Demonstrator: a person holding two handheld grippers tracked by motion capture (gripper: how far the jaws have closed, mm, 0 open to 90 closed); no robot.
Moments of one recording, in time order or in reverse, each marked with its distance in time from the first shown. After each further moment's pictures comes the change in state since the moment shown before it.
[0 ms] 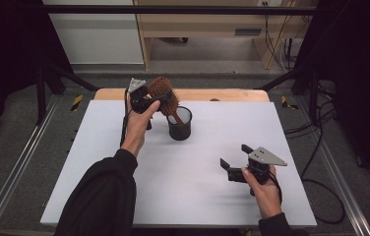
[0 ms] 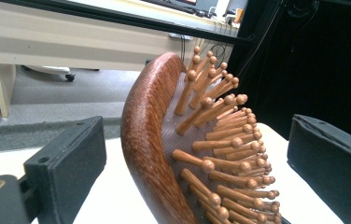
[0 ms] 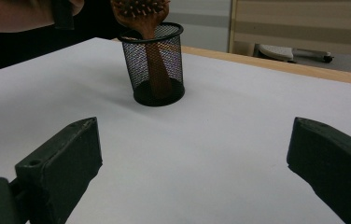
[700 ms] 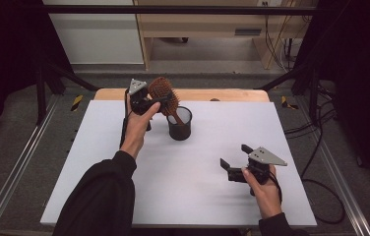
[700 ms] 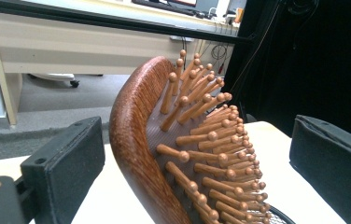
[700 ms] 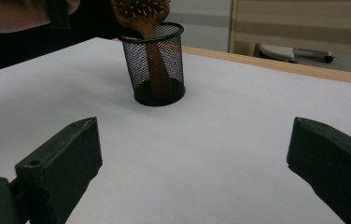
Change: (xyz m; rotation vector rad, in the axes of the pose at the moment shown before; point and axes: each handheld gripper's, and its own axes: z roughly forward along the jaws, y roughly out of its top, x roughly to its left) left arm -0.006 -0.001 -0.007 -0.010 0.010 0.036; right arm 0.000 0.000 0.000 0.001 0.003 0.000
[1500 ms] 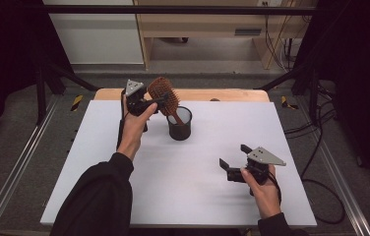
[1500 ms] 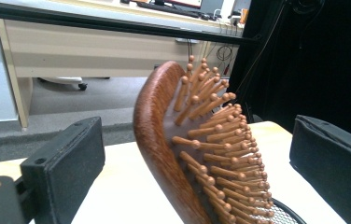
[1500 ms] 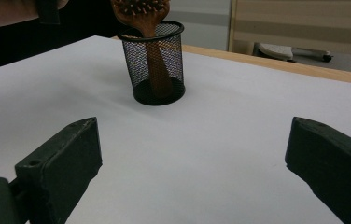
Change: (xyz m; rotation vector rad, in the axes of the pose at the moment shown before) left arm 0.003 0.003 -0.012 -0.005 0.025 0.024; right arm 0.002 0.001 0.001 0.005 -0.007 -0.006
